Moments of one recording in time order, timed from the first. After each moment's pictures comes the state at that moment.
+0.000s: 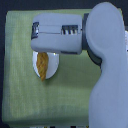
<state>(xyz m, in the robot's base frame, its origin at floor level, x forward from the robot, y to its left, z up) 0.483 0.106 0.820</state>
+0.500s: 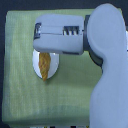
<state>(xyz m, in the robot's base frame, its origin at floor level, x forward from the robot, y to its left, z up) 0.486 0.096 0.807</state>
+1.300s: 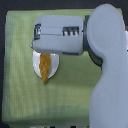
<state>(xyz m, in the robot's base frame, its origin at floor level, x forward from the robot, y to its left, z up) 0.483 0.097 0.804</state>
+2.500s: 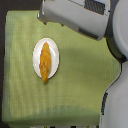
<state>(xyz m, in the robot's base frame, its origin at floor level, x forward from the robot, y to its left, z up) 0.534 0.017 0.960</state>
